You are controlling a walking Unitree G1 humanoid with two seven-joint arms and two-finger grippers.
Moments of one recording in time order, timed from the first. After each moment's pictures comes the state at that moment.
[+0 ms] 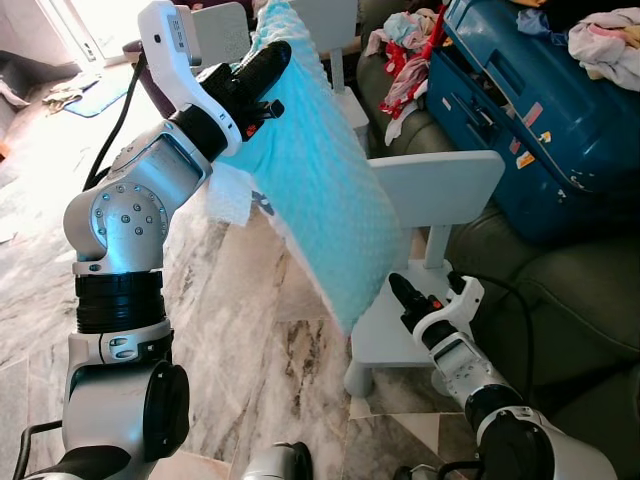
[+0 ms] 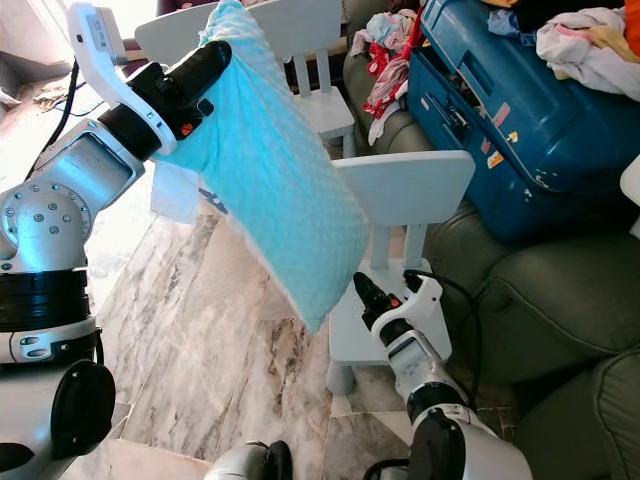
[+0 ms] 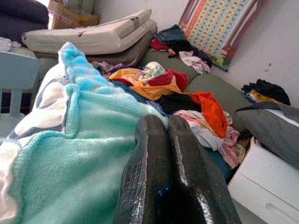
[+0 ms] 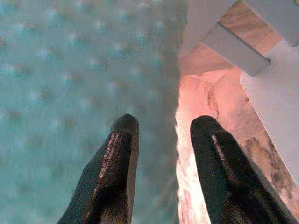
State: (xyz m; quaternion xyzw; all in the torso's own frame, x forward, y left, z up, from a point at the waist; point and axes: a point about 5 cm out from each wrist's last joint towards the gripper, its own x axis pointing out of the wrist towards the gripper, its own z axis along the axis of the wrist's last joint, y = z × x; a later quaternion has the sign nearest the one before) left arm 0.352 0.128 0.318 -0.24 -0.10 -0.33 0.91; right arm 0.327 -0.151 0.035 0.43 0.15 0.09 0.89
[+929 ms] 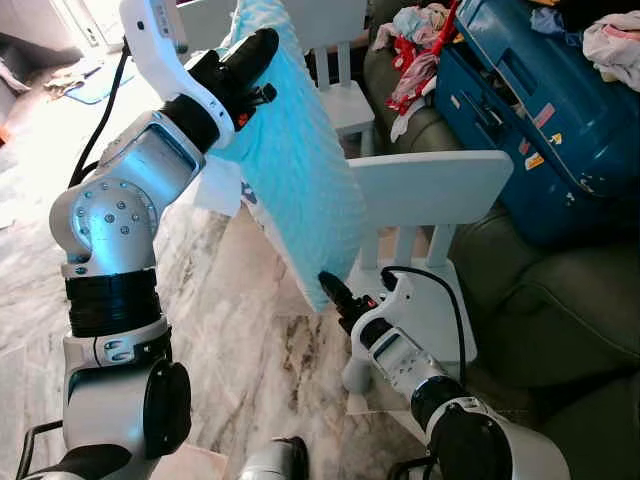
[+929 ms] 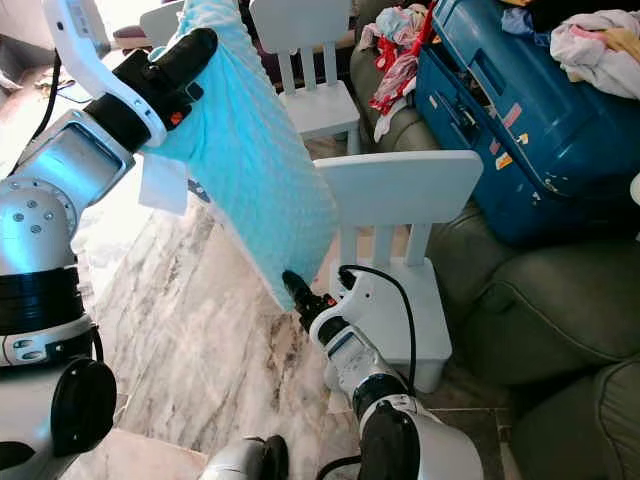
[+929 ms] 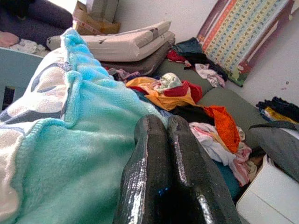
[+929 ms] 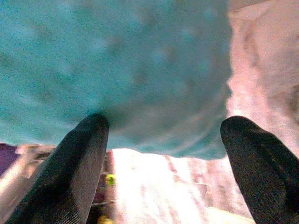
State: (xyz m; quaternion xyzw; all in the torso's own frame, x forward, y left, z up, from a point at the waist) left arm 0.344 0.133 0.332 -0.25 -0.11 -0.30 0.91; right arm 0.327 -0.065 0.040 0.45 0.22 0.15 0.85
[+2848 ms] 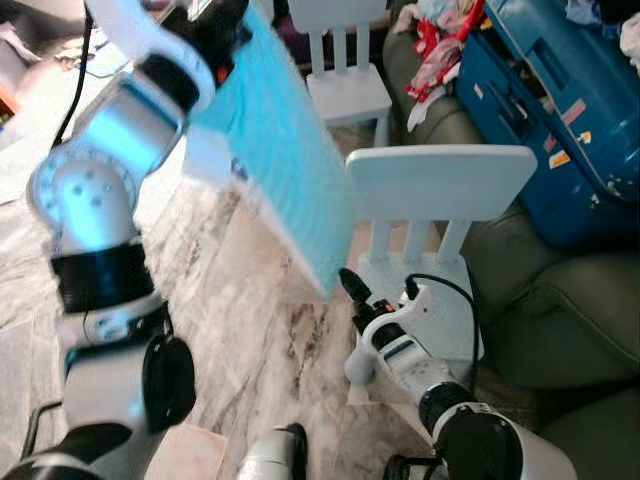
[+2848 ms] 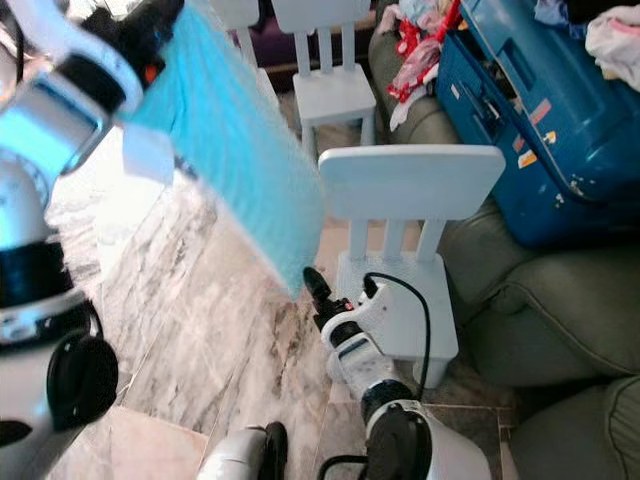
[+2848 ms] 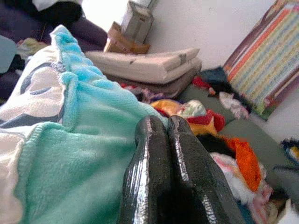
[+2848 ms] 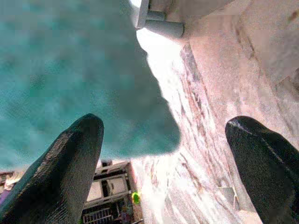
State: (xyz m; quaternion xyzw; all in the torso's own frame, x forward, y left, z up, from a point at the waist) left arm 0.347 0.137 0.371 -0.31 -0.14 -0.25 0.91; right arm 0.326 -0.084 0.035 0.55 0.18 0.09 0.81
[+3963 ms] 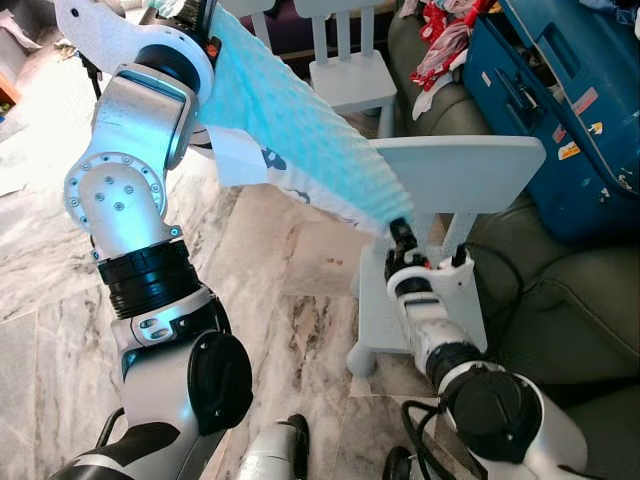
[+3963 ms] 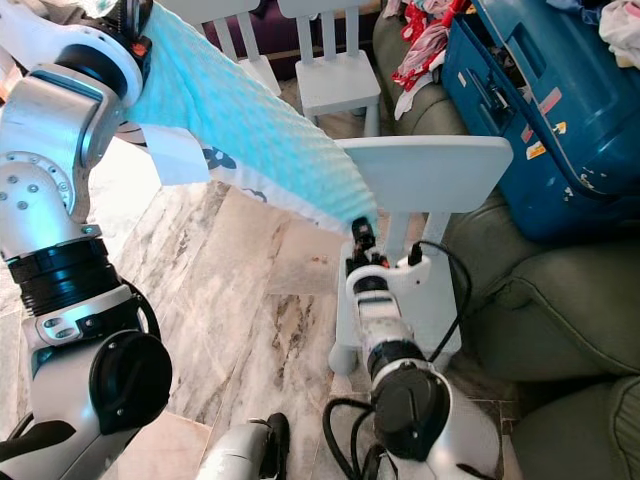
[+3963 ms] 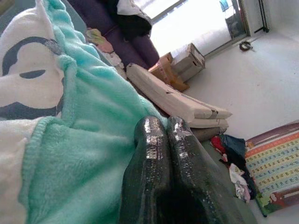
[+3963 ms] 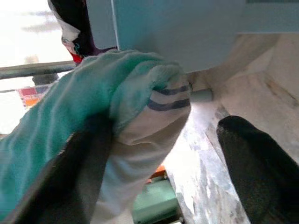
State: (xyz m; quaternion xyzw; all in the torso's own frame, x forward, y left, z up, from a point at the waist) left arm 0.345 0.140 0.362 -0.53 -0.10 -0.11 0.84; right arm 0.368 -0.112 0.089 0.68 0.03 0.01 0.74
